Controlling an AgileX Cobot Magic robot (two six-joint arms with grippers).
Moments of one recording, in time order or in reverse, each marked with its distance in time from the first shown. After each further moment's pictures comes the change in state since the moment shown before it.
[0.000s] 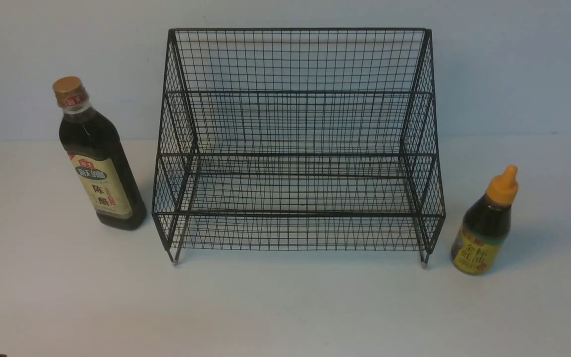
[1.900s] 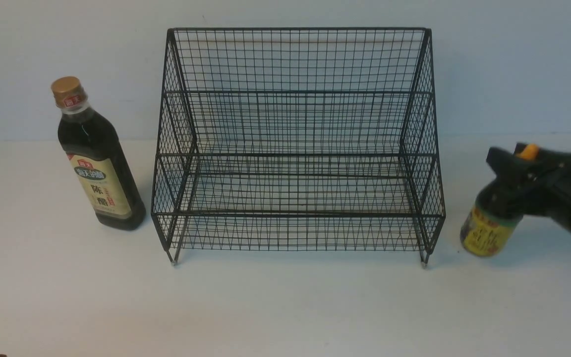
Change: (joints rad) right arm 0.054 1.051 -0.331 -0.245 -0.284 0.032; left arm 0.000 0.000 0.000 0.000 0.000 0.000
